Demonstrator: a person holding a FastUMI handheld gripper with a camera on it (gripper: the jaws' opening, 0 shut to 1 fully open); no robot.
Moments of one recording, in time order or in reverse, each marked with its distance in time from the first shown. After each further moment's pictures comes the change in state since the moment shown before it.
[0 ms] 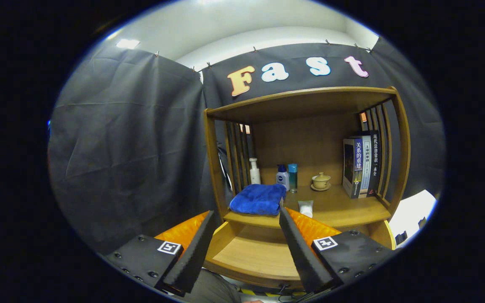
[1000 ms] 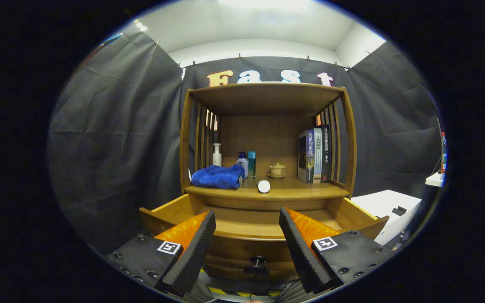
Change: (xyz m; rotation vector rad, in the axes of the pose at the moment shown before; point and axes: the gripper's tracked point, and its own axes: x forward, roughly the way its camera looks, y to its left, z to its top) arm -0.048 -0.035 -0.129 -0.098 -0.033 -0.292
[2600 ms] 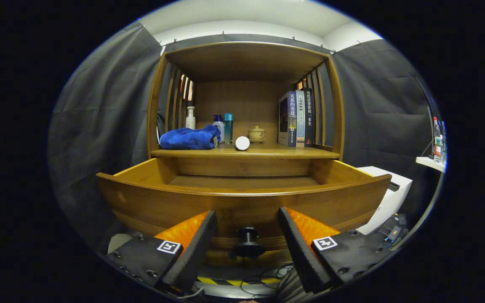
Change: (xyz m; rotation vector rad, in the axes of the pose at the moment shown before) arm 0.042 -0.023 -0.082 0.032 0.153 -0.172
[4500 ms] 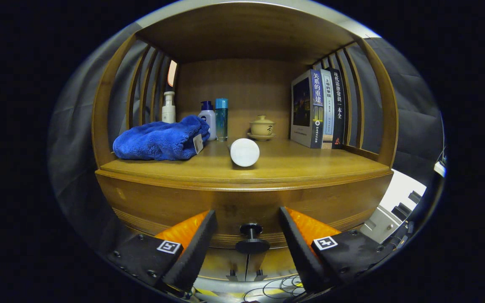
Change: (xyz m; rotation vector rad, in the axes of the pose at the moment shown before) arm 0.266 -0.073 -0.168 -0.020 0.071 -0.024
